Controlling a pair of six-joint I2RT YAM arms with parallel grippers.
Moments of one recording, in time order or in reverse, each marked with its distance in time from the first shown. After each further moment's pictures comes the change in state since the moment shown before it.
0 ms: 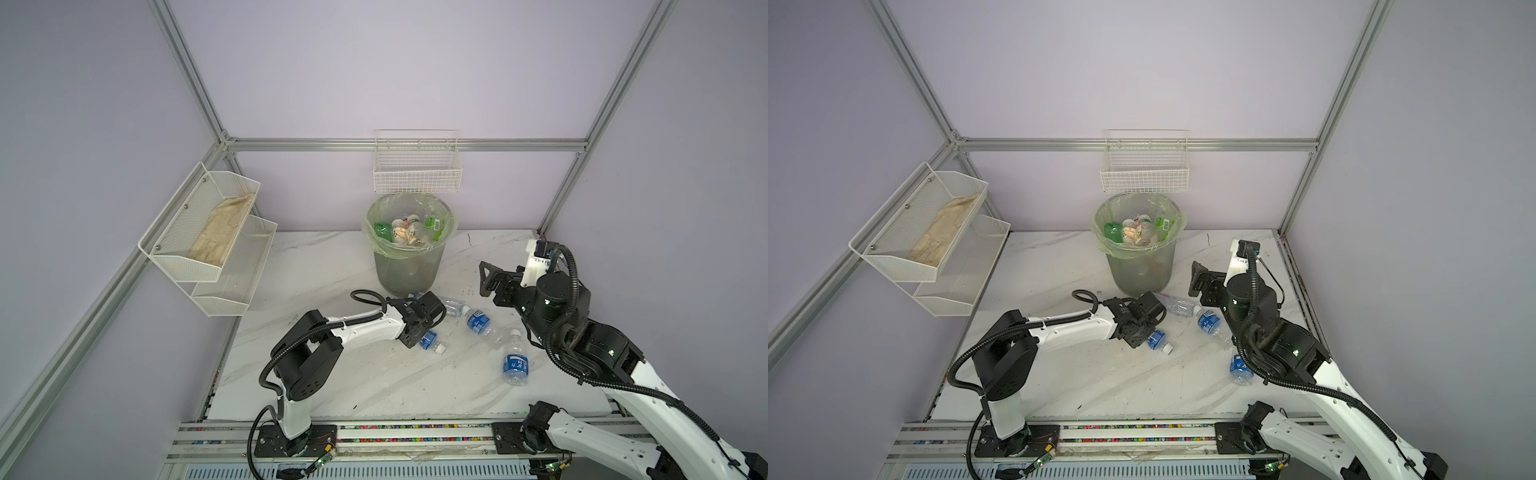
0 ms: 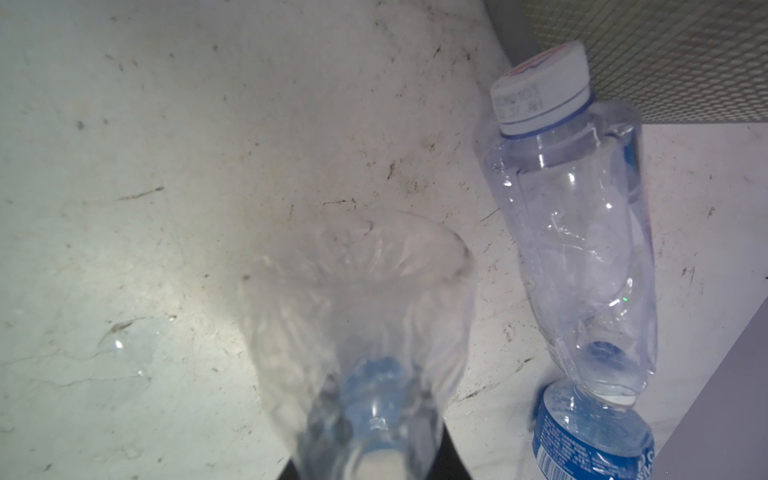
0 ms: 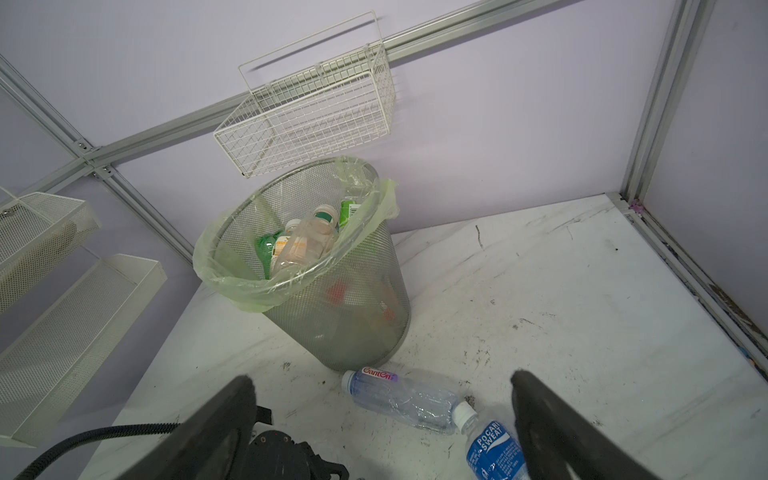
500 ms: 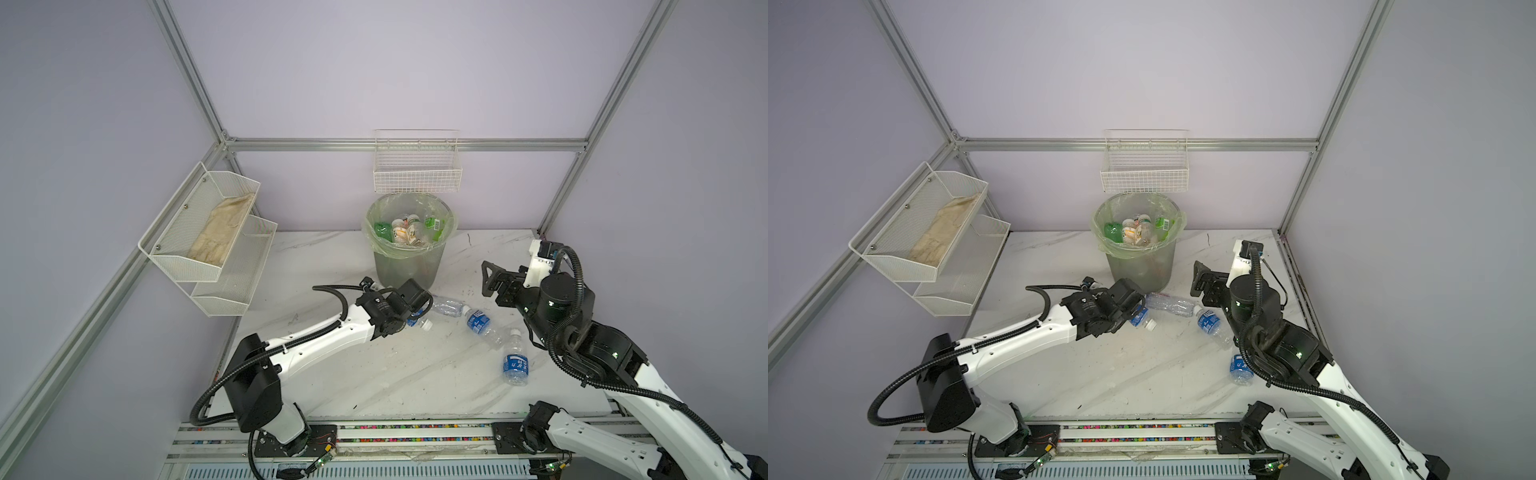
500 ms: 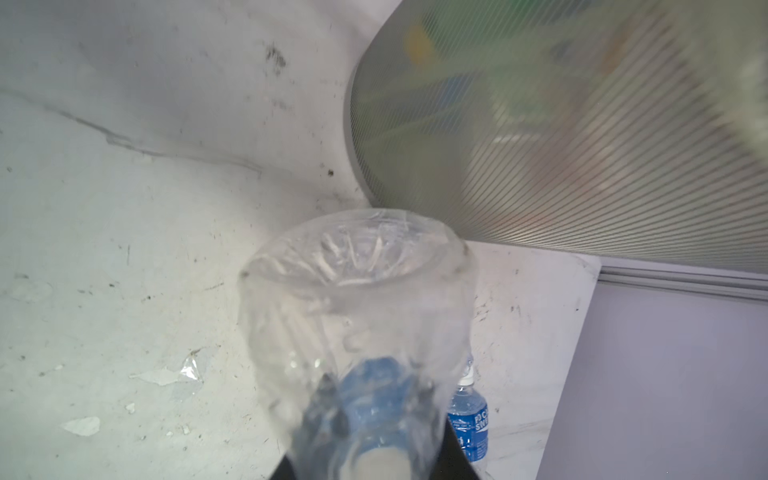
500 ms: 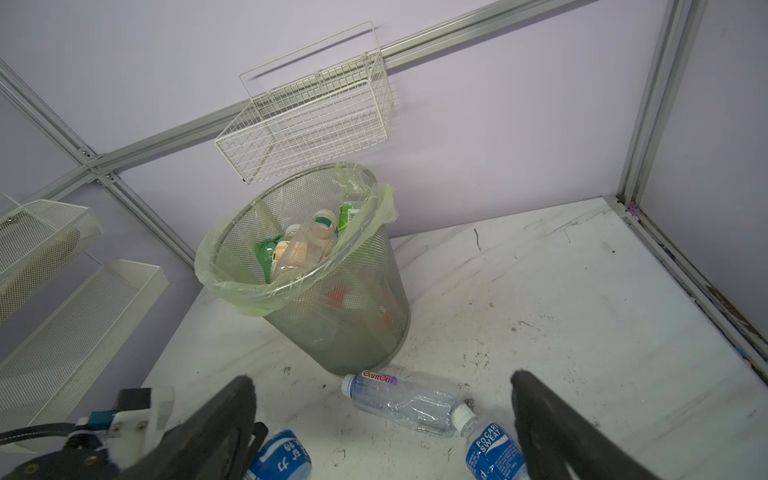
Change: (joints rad) left arm 0.005 -0.339 0.000 -0.114 -0.309 0.074; right arm 0.000 -0.013 0.000 0.000 0.008 0.000
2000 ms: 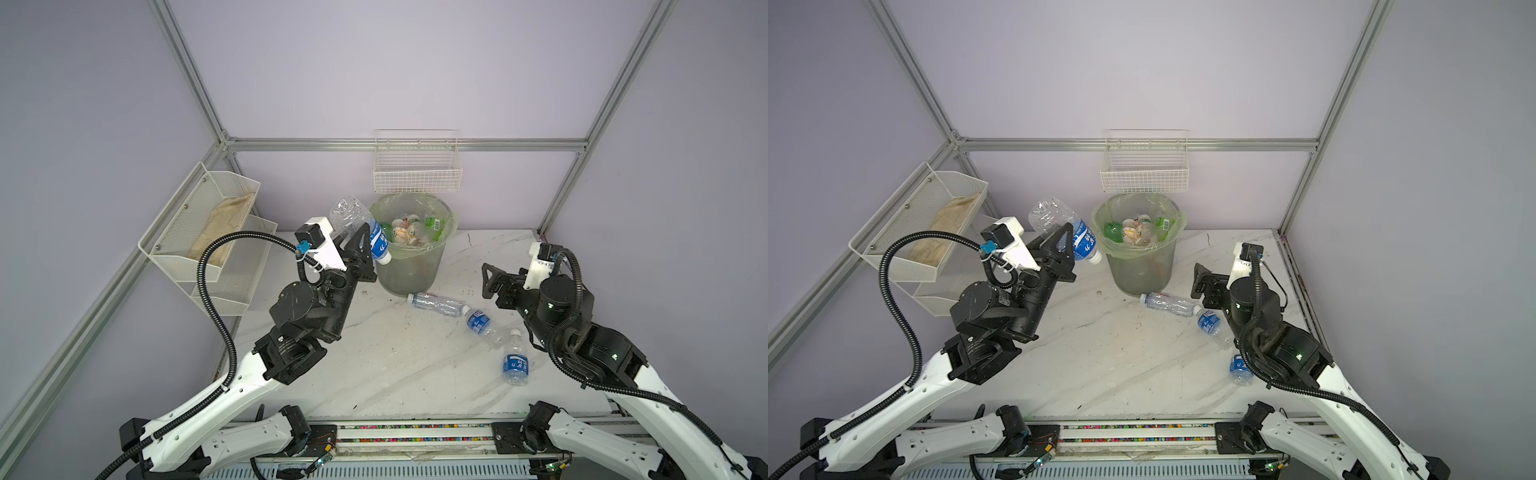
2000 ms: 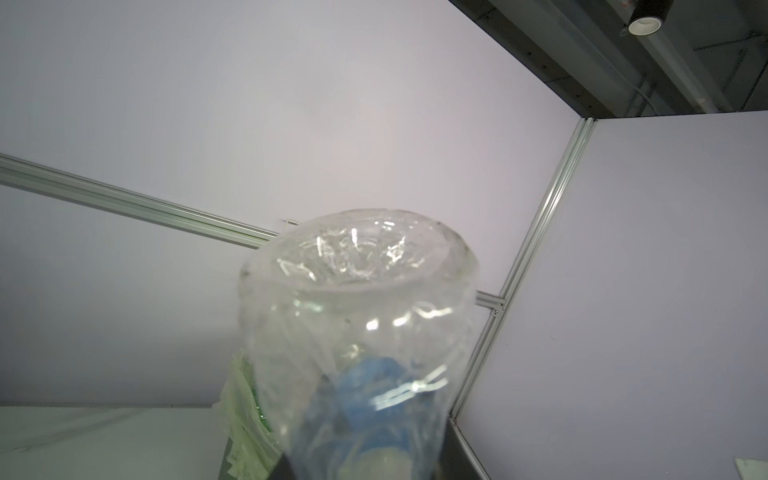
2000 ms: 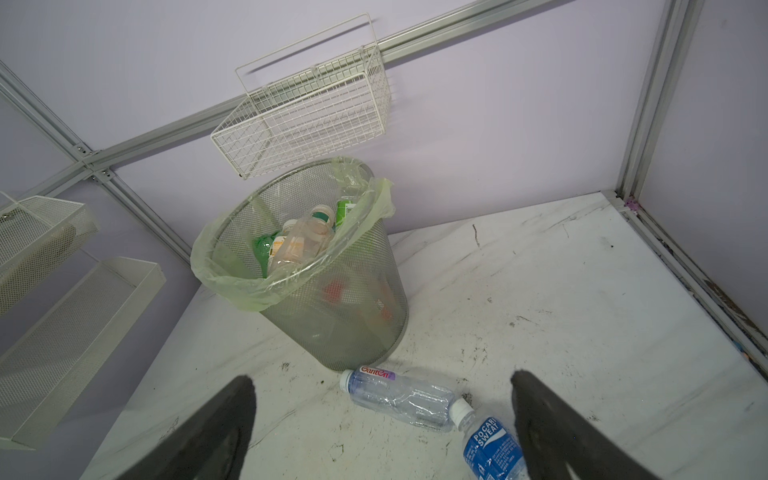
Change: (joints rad) left arm 0.000 -0.507 -0.152 0.961 -0.119 1.457; right arm 0.000 -0.013 -0.019 -0.002 -0.002 0.008
